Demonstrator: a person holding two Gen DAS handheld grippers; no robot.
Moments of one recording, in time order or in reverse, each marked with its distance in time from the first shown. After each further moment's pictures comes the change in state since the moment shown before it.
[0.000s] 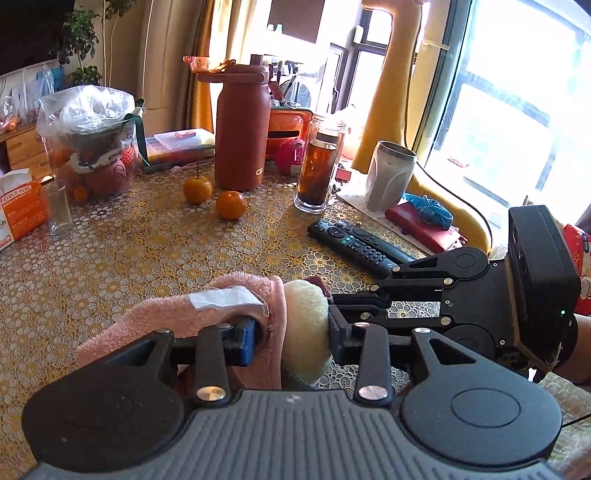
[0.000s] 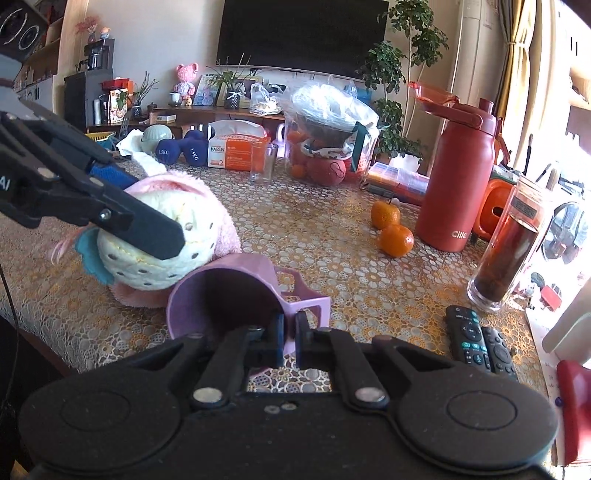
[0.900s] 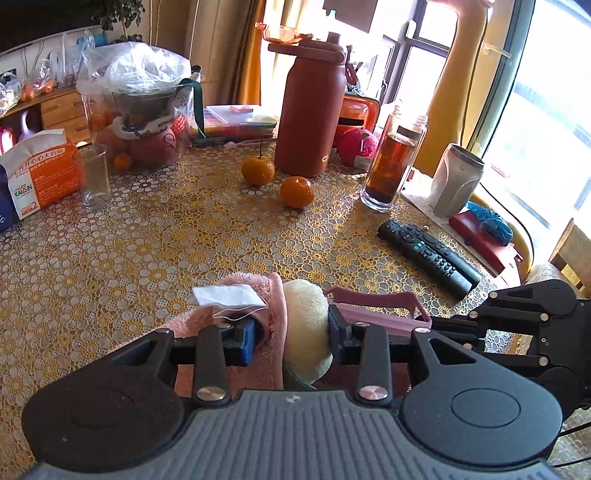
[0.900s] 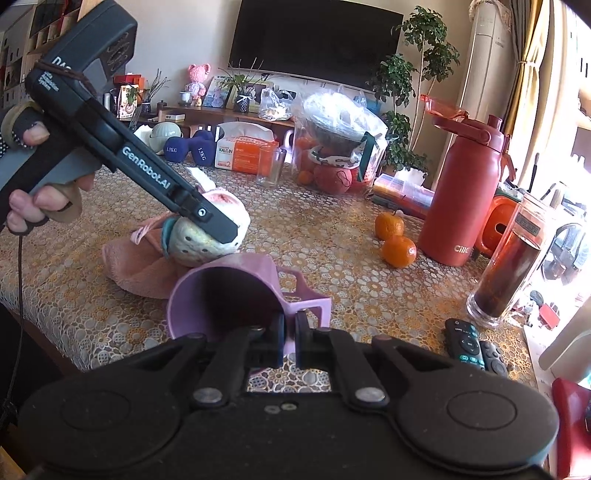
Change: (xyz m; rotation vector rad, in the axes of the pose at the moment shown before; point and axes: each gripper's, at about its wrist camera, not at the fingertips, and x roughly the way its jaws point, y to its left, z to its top) left arm 0.028 0.054 0.010 -0.104 0.035 0.093; right arm 0.001 0.001 -0.004 -0.036 -0.020 0.007
